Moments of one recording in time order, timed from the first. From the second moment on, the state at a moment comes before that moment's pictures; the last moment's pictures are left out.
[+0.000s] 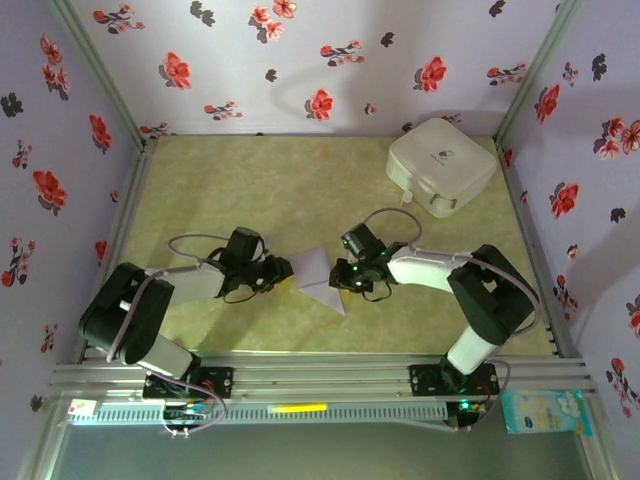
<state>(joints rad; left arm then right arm) -0.54 1.51 0.56 0.06 0.44 -0.97 0.72 1.64 0.81 -0.26 -0.32 0.84</state>
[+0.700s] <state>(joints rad) -0.54 1.55 0.60 0.06 0.45 -0.98 0.67 1.61 0.74 -0.15 -0.34 0.88</state>
